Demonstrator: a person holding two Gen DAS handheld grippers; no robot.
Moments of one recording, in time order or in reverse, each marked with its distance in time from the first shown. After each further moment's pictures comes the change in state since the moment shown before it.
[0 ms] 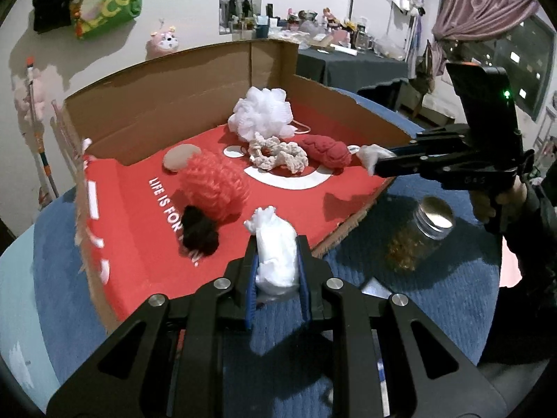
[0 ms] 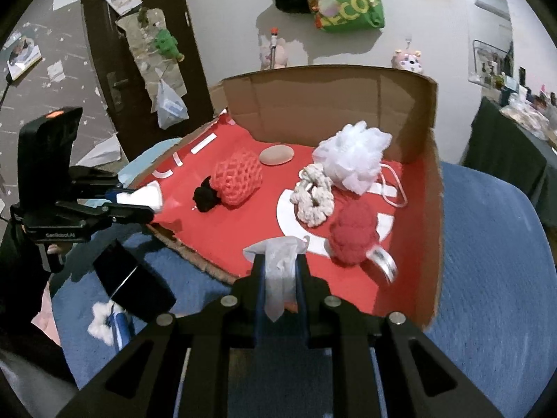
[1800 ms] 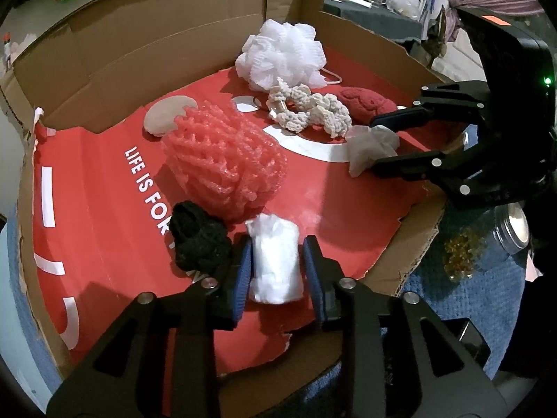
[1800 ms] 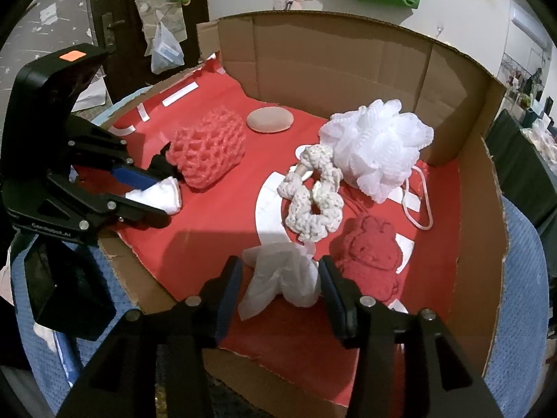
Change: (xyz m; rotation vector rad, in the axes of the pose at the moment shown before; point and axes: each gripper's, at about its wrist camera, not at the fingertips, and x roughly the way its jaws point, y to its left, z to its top) left arm 0.081 0.029 0.016 -0.019 0.230 -0.015; right arm 0.075 -0.004 0.024 -0.140 0.187 -0.070
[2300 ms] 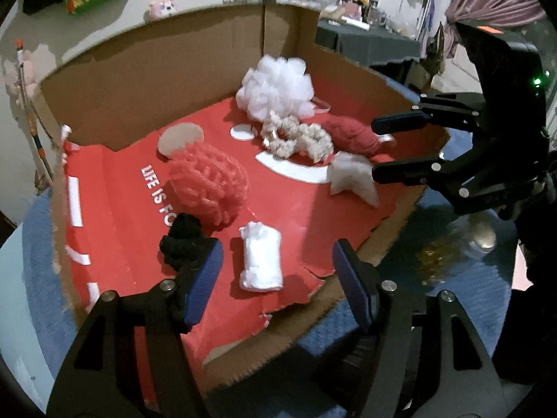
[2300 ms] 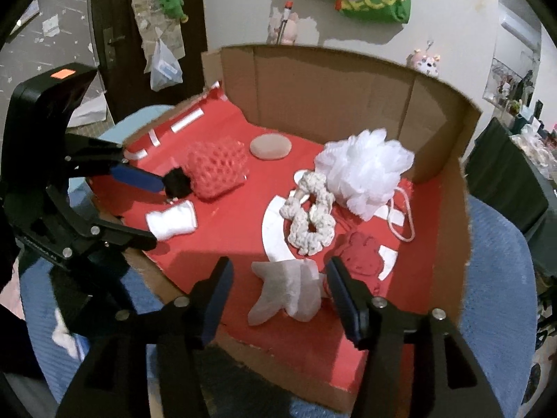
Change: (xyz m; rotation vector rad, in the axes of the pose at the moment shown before) left arm -0.039 -0.013 -0.006 -0.011 -0.098 0.017; right arm -0.038 0.008 0.006 0.018 -0.076 -0.024
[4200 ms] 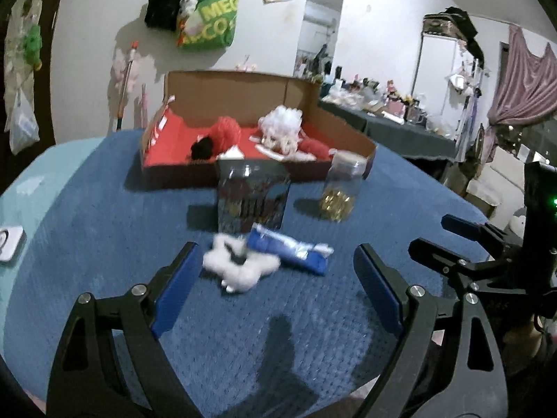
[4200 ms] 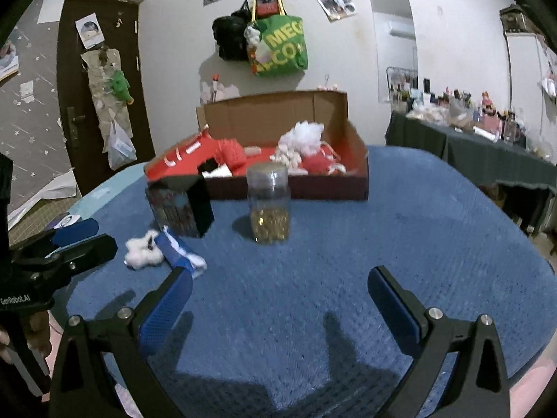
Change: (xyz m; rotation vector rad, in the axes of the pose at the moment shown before) left arm -0.100 -0.143 -0.180 -0.298 -0.425 0.210; right arm -0.125 0.122 -0.192 0.303 -0.314 -0.251
